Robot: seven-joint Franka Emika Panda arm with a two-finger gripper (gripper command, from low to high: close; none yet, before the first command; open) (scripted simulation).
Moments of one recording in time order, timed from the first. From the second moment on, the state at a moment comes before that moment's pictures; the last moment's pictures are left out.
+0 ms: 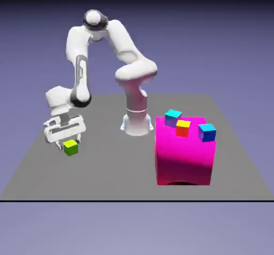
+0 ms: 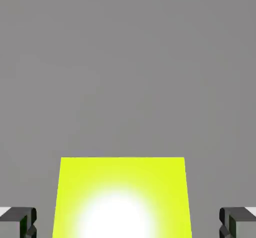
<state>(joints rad) 0.87 -0.71 -2.23 -2.61 -0.53 2.81 -0.78</state>
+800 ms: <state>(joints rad) 0.56 -0.71 -1.43 -2.70 -0.25 2.51 -0.66</state>
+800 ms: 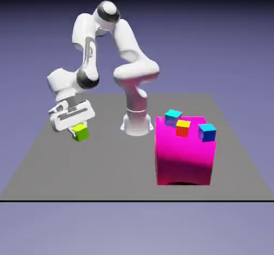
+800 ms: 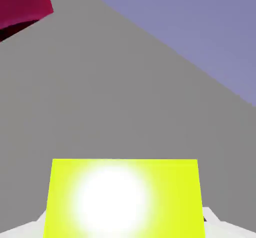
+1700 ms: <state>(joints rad) 0.60 -0.87 -0.45 -2.81 0.08 2.25 -0.25</state>
